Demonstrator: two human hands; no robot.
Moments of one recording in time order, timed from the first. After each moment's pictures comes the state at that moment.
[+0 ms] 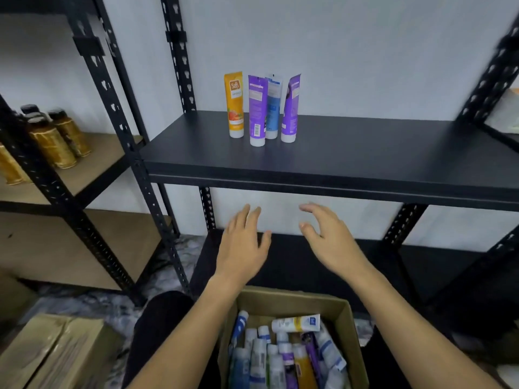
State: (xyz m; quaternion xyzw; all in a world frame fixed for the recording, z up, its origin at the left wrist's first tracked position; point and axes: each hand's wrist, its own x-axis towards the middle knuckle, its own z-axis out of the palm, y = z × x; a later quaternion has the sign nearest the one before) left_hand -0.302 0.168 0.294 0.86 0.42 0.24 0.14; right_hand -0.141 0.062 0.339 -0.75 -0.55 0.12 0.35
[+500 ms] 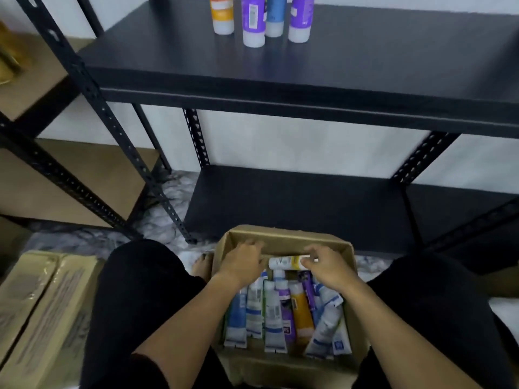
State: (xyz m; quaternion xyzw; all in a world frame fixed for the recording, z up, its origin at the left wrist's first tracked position) left_hand -0.315 0.143 0.126 0.87 0.40 -0.11 0.27; right_hand -0.138 0.025 0.157 -0.81 -0.40 0.39 0.16
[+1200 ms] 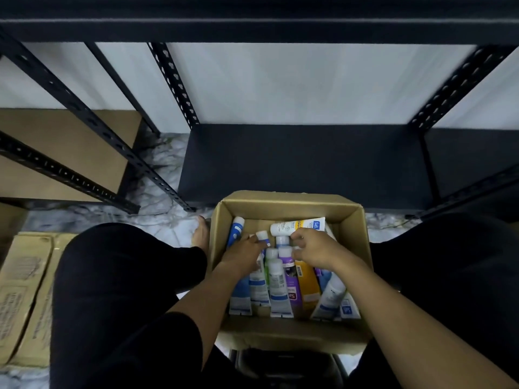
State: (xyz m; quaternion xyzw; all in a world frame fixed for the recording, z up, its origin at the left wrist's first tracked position) left_hand -0.322 0.132 0.028 0.89 0.29 -0.29 0.21; right_hand -0.145 0.032 0.083 -0.77 -0.38 0.51 0.09
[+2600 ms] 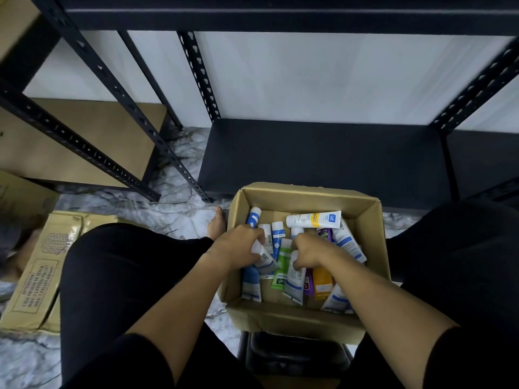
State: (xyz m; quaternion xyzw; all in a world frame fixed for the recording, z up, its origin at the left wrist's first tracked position) left_hand -0.368 0.129 0.111 0.87 0.36 -0.22 0.25; right_hand -0.189 0.042 0.063 -0.72 -0.51 0.47 -0.10
